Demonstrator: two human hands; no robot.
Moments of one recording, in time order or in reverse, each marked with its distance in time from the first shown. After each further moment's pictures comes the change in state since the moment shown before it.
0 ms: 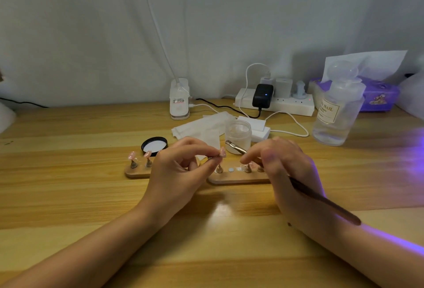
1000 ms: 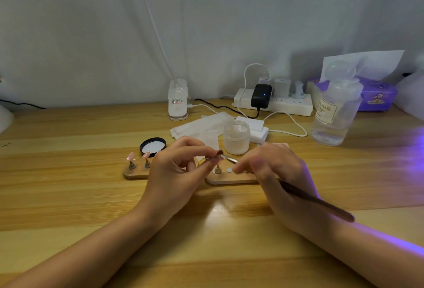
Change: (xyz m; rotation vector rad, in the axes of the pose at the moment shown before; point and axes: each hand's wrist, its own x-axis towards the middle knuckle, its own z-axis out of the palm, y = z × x) left_hand 0.000 0.003 0.001 0.037 0.013 0.010; right_hand -0.001 -0.001 0.001 -0.010 -0.053 -0.021
